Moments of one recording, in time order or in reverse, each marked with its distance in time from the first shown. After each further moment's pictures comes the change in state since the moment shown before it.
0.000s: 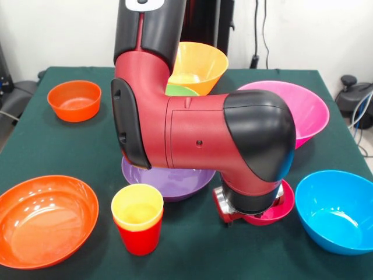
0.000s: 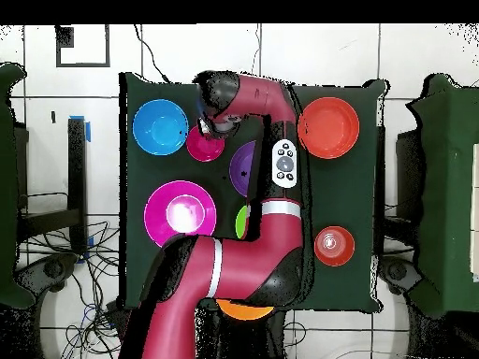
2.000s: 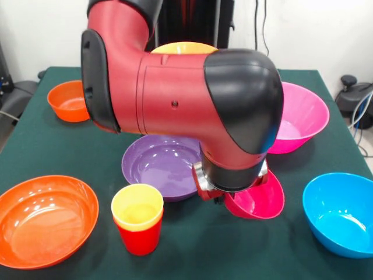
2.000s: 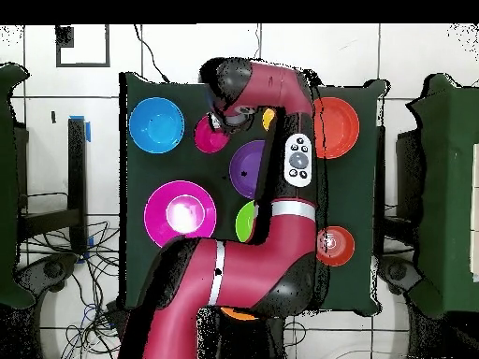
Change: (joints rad) arm -0.015 -0.095 -0.081 0.053 0.026 0.061 0.000
